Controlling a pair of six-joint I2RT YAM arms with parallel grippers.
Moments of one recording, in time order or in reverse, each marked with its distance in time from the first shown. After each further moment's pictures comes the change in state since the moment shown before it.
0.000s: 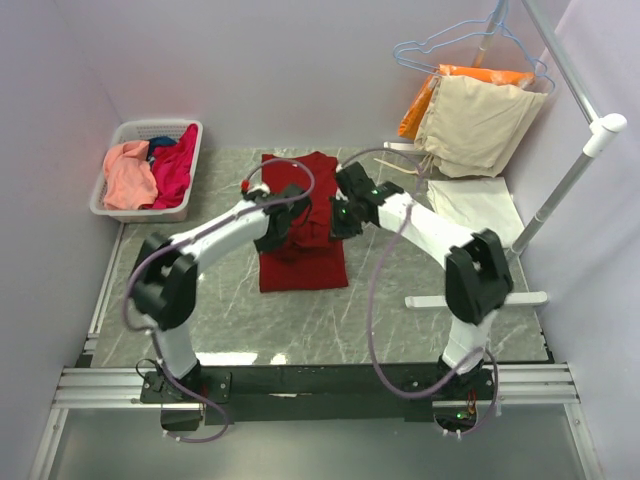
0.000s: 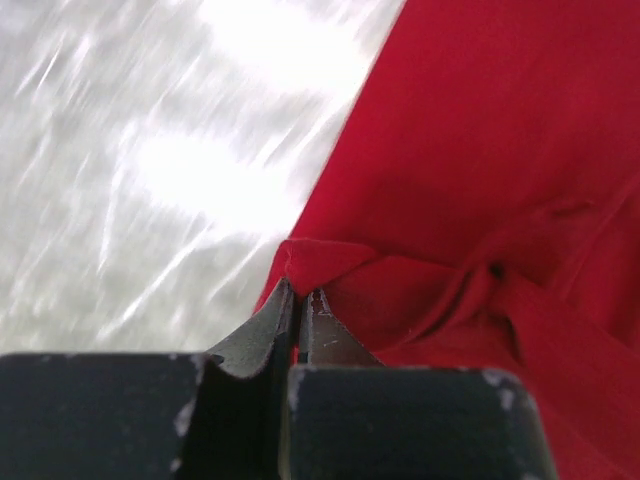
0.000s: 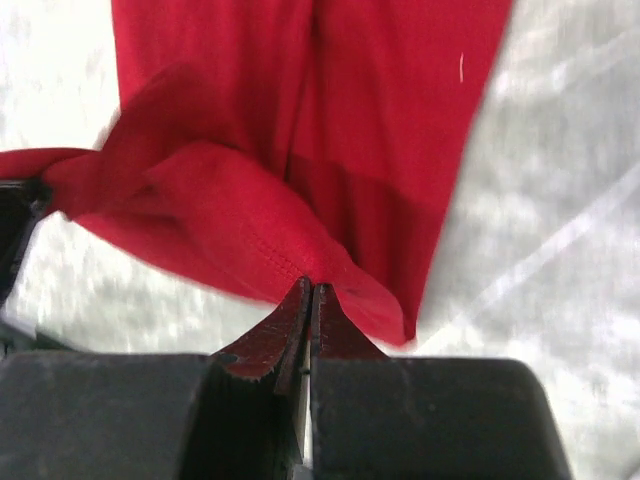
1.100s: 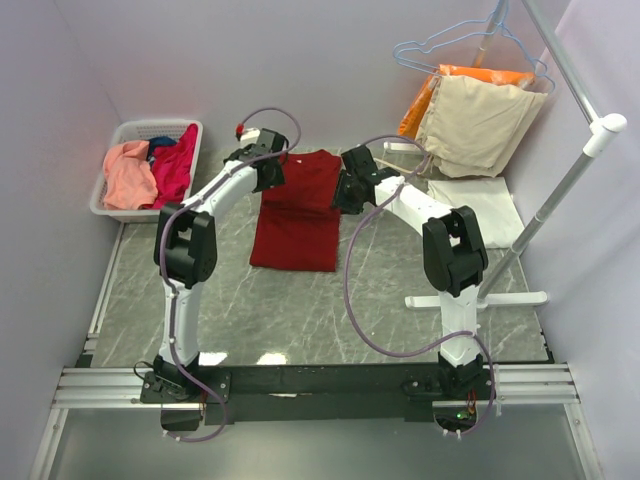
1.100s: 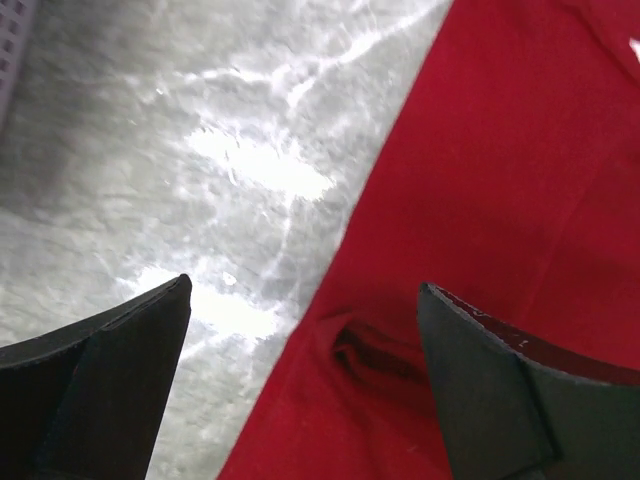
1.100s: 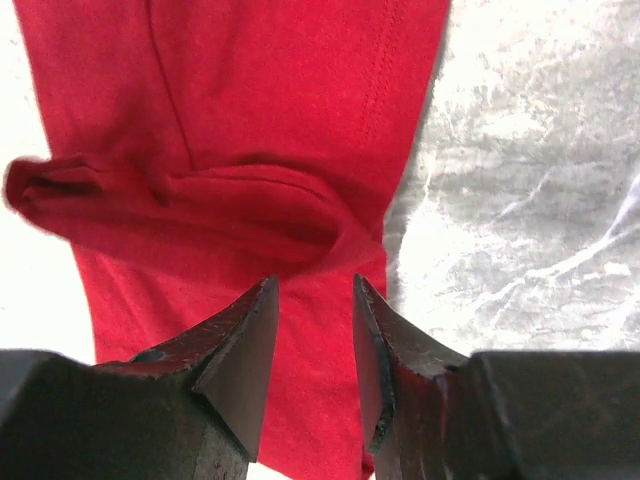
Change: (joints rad) left arm 0.280 0.425 0.509 0.315 0.014 0.496; right arm -0.134 0.320 0.255 0.142 0.095 0.144
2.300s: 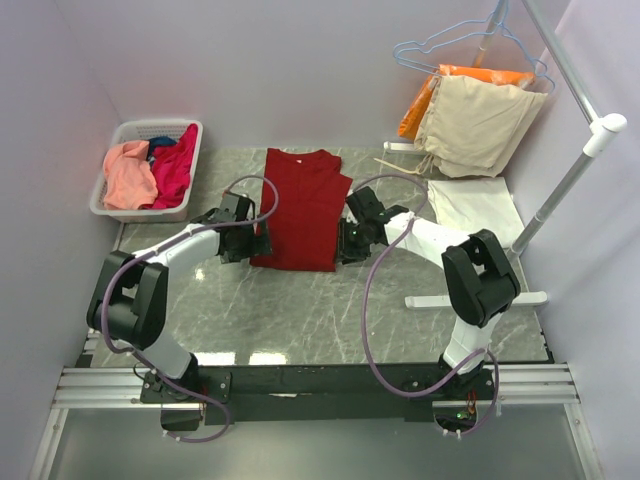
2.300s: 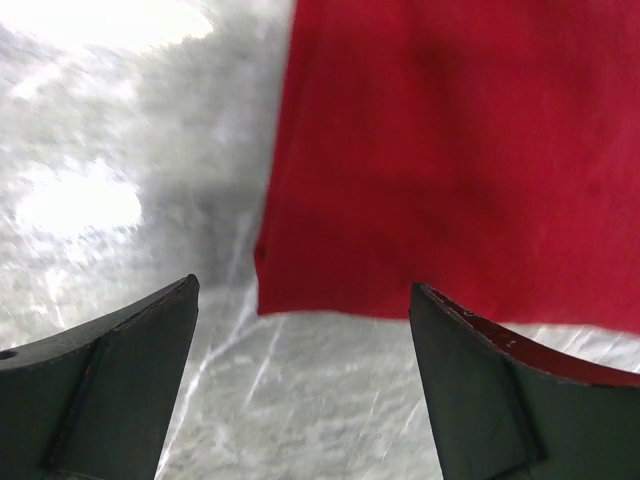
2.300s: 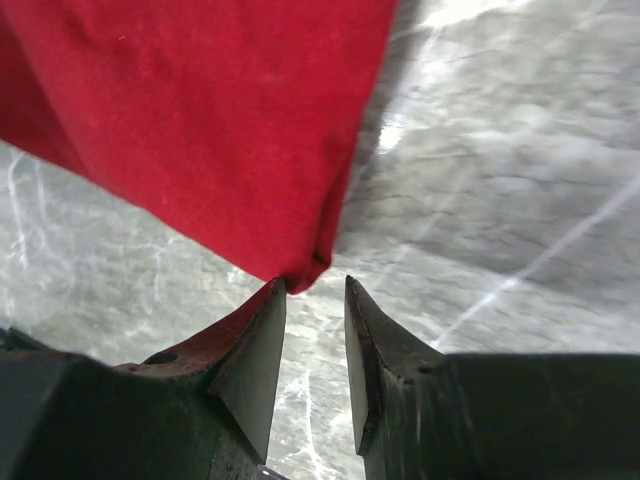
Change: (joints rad) left arm 0.040 -0.579 -0.922 0.286 0.523 0.092; right arm 0.090 -0.295 -0.483 0.039 -0.177 -0.110
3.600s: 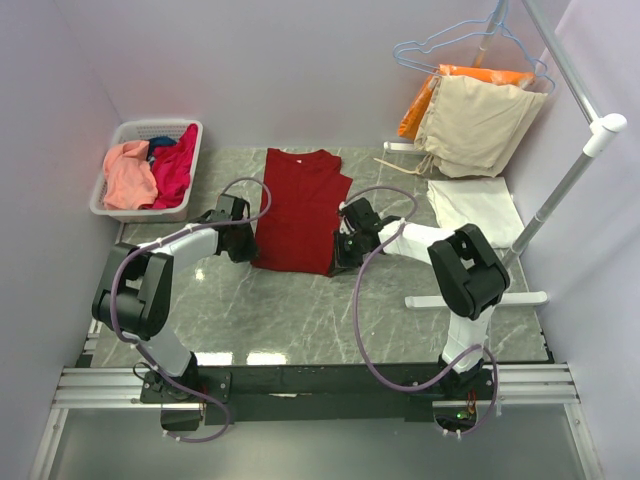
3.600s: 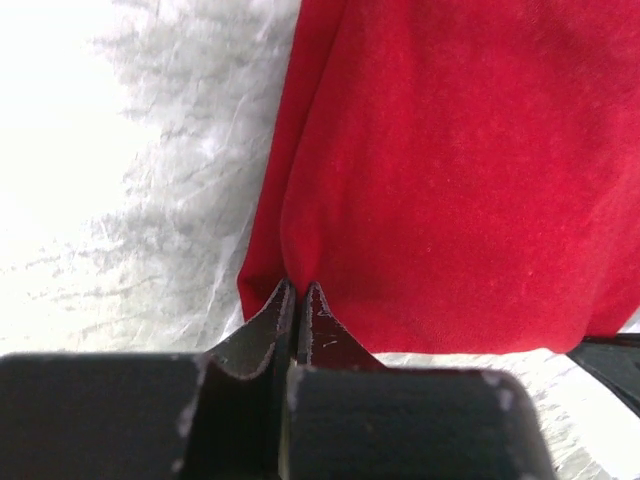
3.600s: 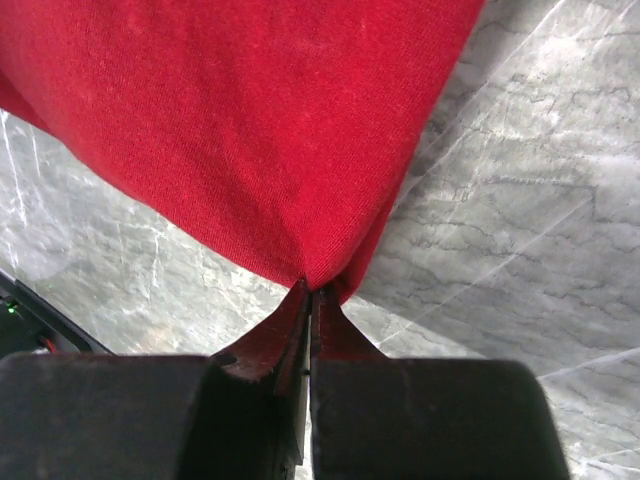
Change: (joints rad) left arm 0.056 0.060 -0.027 0.090 0.104 -0.083; right arm 0.012 0.074 -0.080 0.153 -0.155 -0.021
